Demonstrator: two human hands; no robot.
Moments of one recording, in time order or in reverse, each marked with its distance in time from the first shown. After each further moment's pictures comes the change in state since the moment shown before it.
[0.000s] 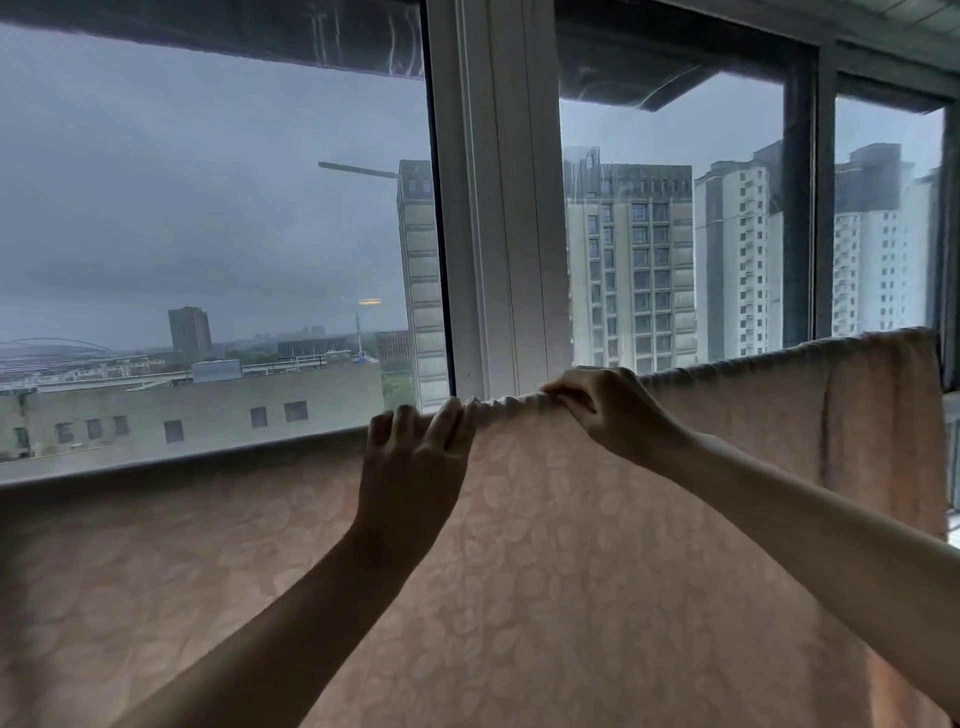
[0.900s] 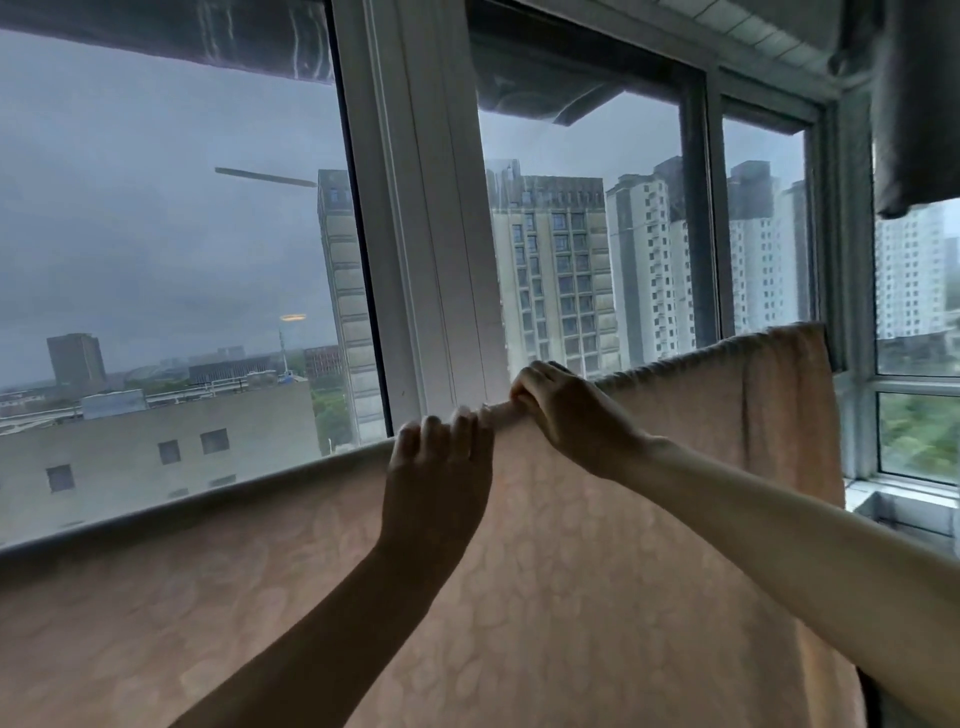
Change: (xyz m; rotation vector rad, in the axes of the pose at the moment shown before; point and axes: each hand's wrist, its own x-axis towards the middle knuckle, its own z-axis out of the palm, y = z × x) left_hand 0.037 0.055 0.032 -0.068 0.108 0.081; right_hand -0.004 0.019 -0.006 -0.238 -0.007 0.030
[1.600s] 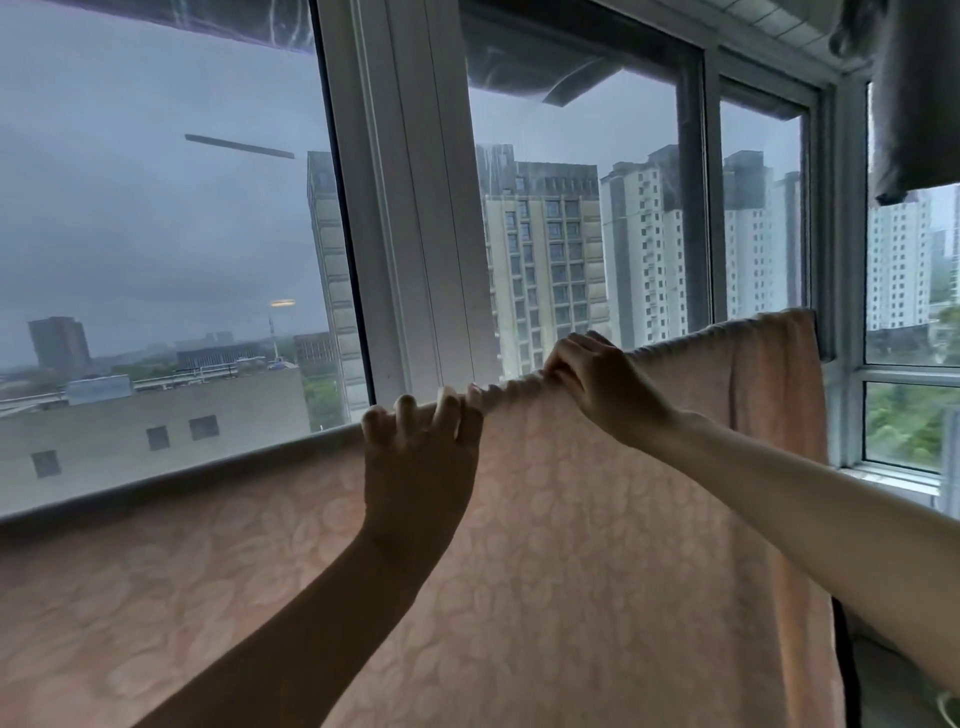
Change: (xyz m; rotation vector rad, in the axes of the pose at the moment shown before) left_hand -0.001 0.006 0.009 0.064 0.024 -0.058; right_hand -0.011 0.055 -0.002 -0.040 0.081 0.033
